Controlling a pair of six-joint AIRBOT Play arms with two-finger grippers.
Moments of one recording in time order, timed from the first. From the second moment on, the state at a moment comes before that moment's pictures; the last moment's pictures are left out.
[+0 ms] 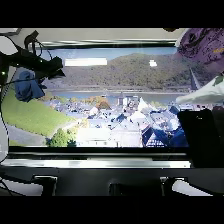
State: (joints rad) left arm -0.09 -1.67 2.03 1.20 -1.48 -1.83; right arm -0.68 -1.37 1.61 -1.00 1.20 2.01
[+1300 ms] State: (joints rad) left arm -0.09 -1.65 2.03 1.18 -1.49 -1.83; right arm -0.70 -1.13 1.06 -1.67 1.38 1.95
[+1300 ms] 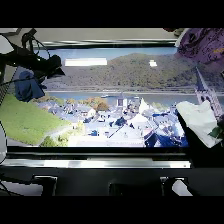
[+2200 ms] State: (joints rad) left arm -0.09 -1.65 2.03 1.18 -1.49 -1.83; right arm -0.70 -1.13 0.87 -1.88 1.44 2.05
